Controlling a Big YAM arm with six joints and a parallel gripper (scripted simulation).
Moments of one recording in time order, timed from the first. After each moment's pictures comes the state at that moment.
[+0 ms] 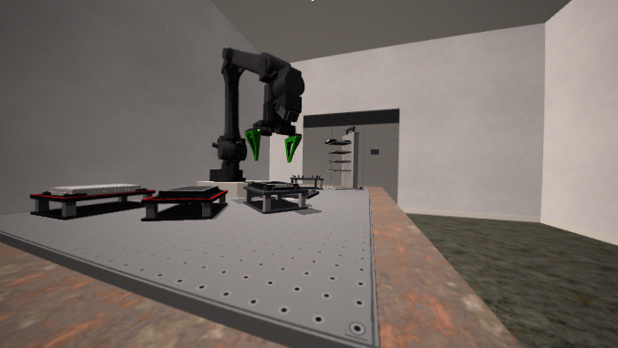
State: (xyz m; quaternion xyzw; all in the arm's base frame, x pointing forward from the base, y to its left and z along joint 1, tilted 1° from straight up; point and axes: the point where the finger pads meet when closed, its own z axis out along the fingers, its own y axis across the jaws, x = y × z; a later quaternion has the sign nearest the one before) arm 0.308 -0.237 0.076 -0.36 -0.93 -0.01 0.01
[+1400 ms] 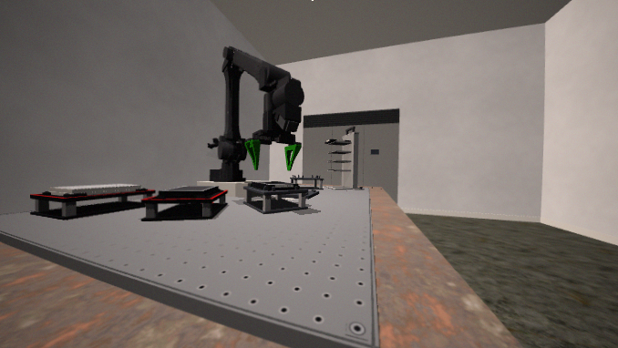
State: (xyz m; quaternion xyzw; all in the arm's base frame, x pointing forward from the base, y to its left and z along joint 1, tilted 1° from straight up) arm 0.307 -0.237 0.051 -0.36 -0.93 -0.01 0.01
